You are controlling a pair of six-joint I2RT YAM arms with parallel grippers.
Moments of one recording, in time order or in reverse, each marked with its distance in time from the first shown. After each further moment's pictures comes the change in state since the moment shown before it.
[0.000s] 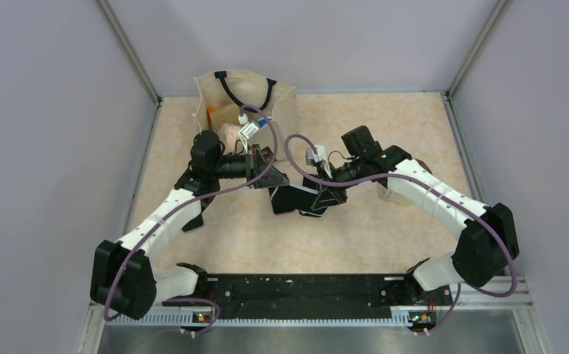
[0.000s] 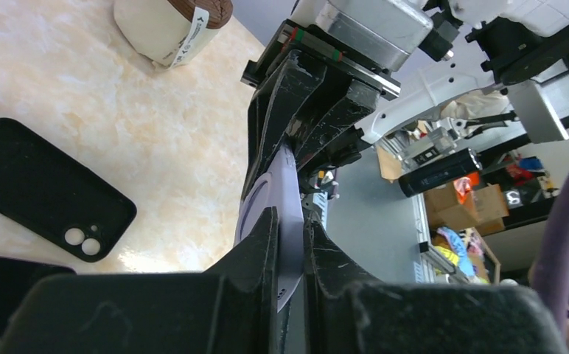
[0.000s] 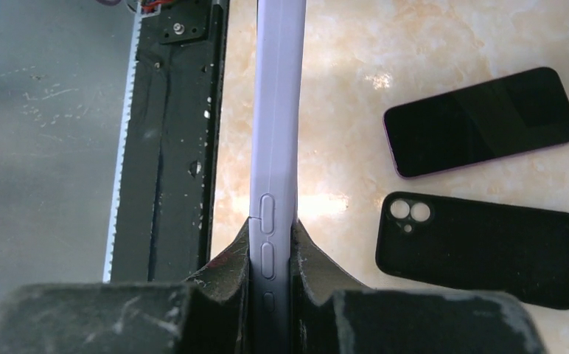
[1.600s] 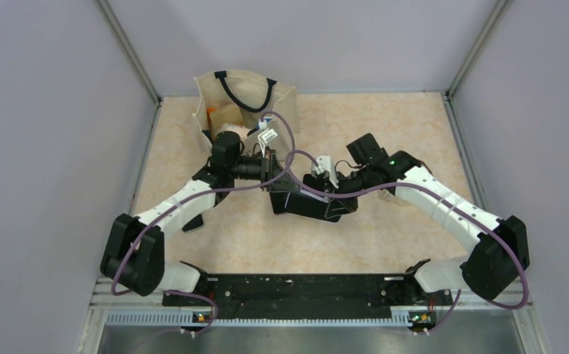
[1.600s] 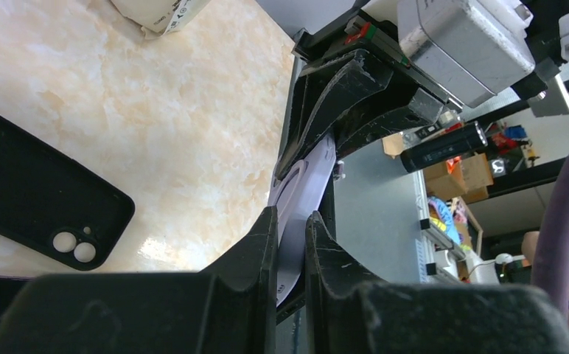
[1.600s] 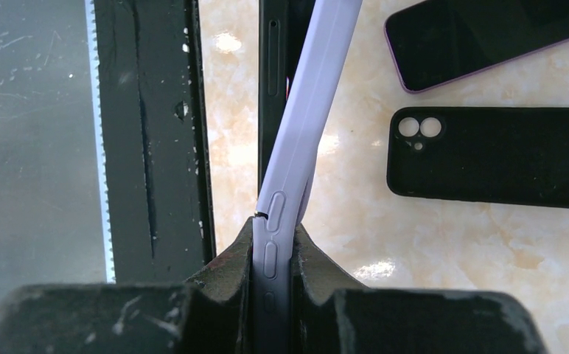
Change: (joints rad) left arm -0.076 0.185 0.007 0.060 0.000 0.032; right arm 0.019 -0.095 -0.033 -0.161 0.203 -0.023
